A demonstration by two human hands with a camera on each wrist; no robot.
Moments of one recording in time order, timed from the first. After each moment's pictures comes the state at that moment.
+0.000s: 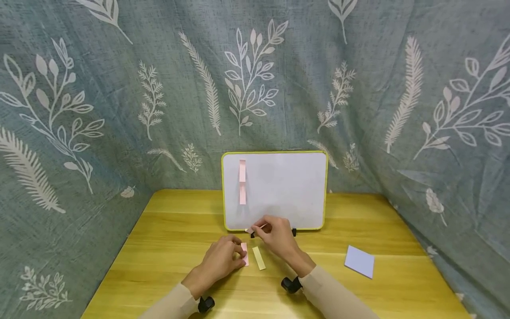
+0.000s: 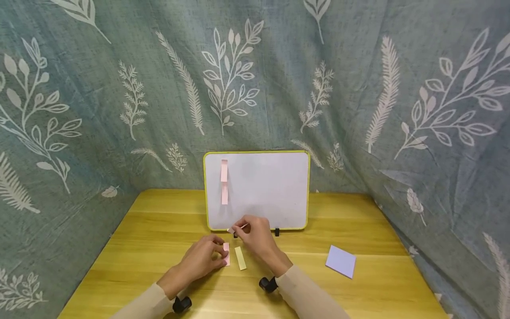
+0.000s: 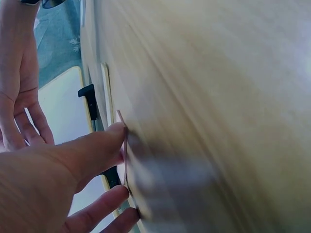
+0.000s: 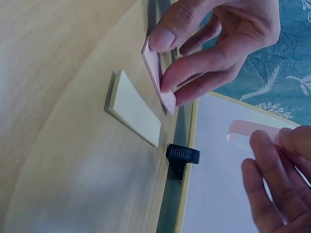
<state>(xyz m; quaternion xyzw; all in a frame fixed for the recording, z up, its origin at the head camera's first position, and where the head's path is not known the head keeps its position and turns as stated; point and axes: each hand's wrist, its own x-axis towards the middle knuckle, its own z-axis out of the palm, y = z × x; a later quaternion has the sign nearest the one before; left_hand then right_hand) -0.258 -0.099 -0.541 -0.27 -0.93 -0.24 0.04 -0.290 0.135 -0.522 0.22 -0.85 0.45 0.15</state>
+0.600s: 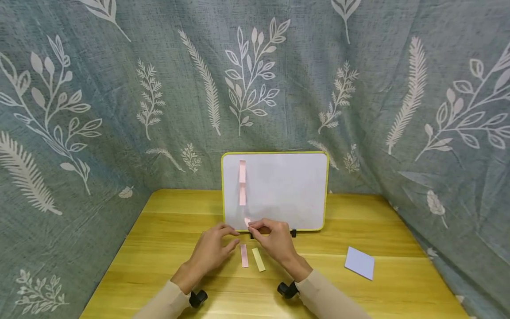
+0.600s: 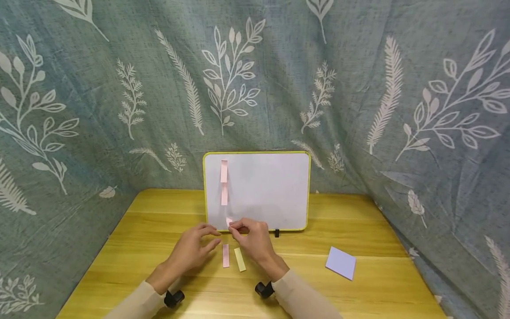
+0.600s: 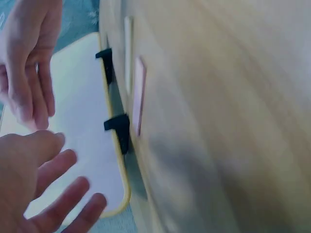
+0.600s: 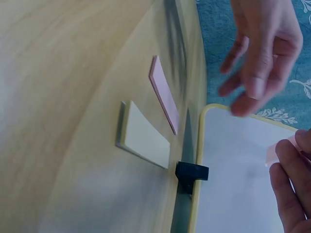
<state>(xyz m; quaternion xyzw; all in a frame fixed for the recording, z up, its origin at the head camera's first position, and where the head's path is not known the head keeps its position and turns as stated) -0.276 -0.114 -0.529 -0.21 -0.92 -0.30 0.13 -0.290 0.125 -0.529 0.27 -0.81 0.48 0.22</state>
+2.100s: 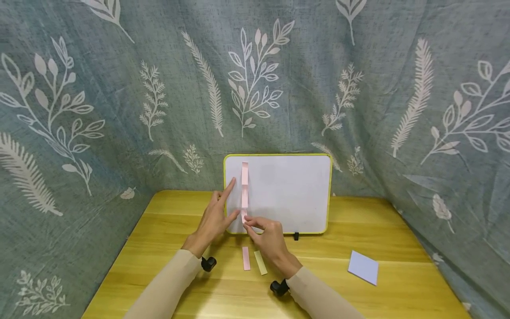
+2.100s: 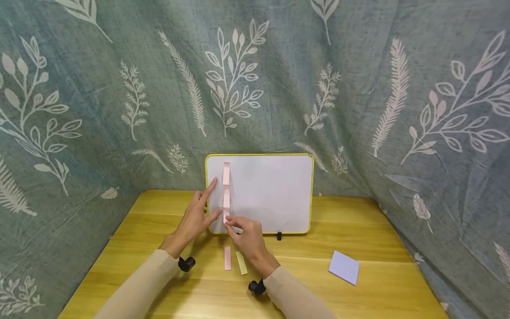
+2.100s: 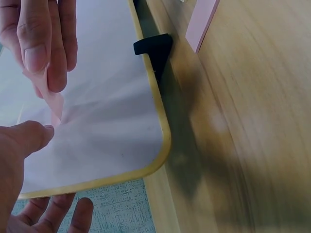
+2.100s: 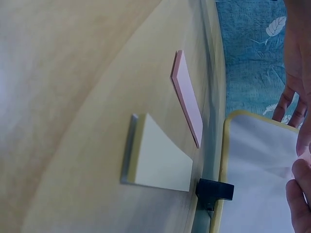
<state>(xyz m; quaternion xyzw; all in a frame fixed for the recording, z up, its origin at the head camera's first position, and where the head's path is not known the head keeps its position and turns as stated) -0.358 -0.116 -0.500 -0.19 -0.91 -0.33 0.18 -0.314 0.099 -0.541 0.28 -0.80 0.45 0.27</state>
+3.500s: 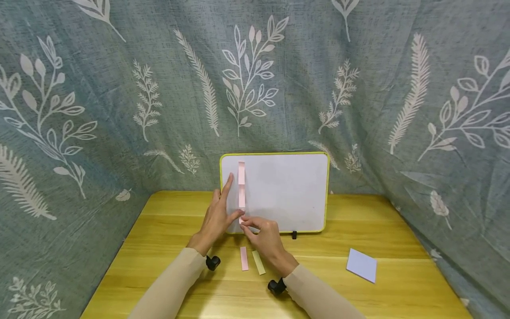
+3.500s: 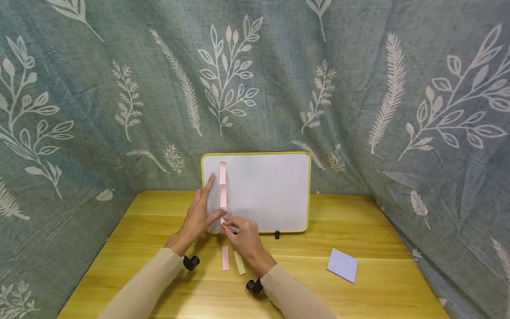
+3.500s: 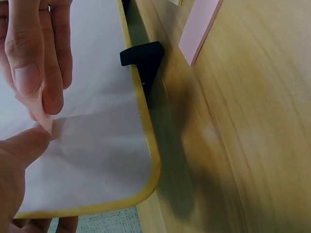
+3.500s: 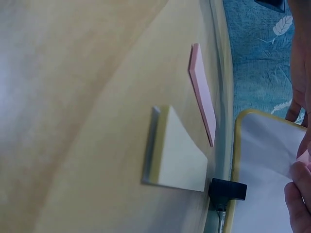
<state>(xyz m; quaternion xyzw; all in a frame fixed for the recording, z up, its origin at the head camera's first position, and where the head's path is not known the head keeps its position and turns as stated) -0.366 -0.099 -0.508 -0.17 -0.91 -0.34 0.18 -0.317 0.098 -0.546 0.28 -0.82 0.43 0.27</state>
